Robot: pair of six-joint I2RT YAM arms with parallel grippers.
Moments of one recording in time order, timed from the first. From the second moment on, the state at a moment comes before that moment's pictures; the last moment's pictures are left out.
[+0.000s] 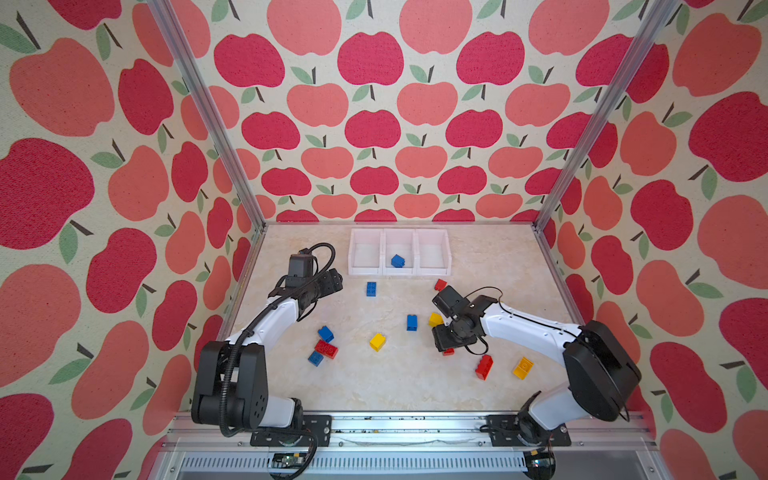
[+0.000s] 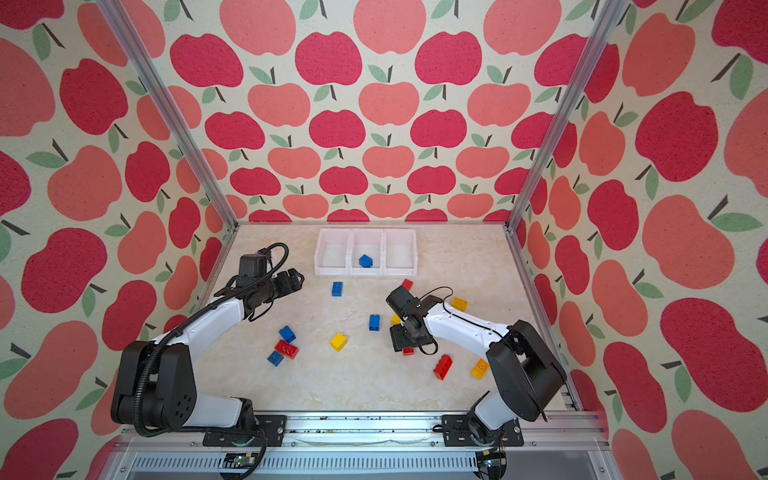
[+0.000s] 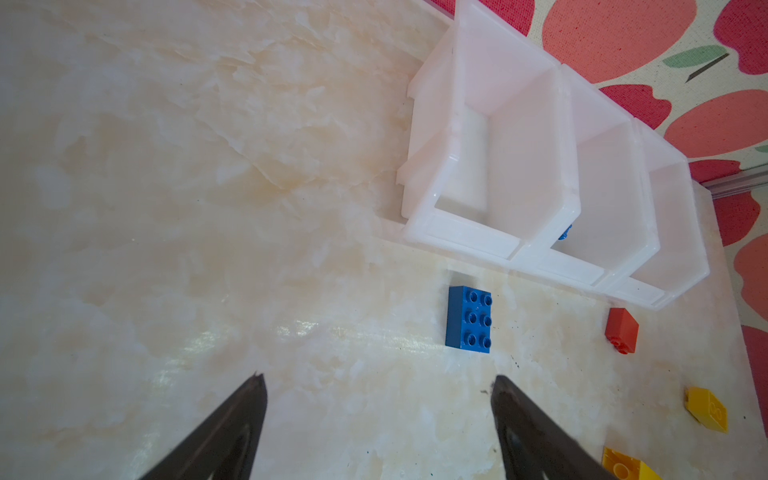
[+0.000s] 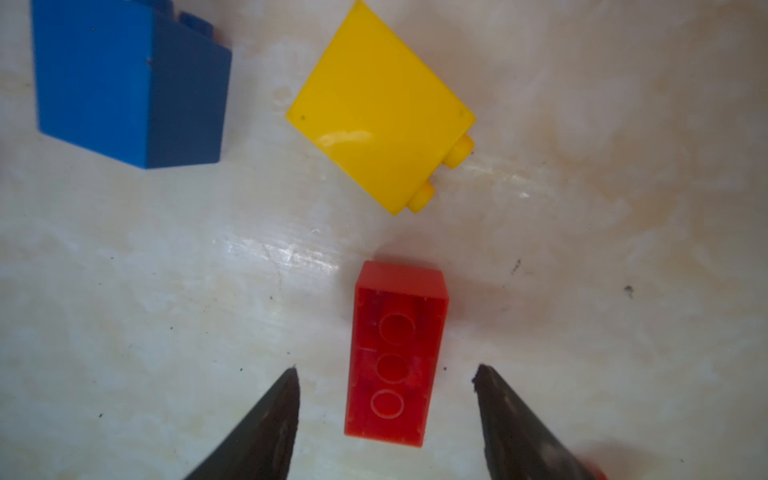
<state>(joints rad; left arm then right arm) -0.11 1.42 0.85 -0.21 0.18 -0.43 0.79 1.53 0.89 -0.74 0.00 0.44</state>
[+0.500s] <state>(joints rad) -0.11 1.42 0.85 -0.21 0.19 -0.43 0.81 1.56 0.88 -0.69 0.00 0.45</state>
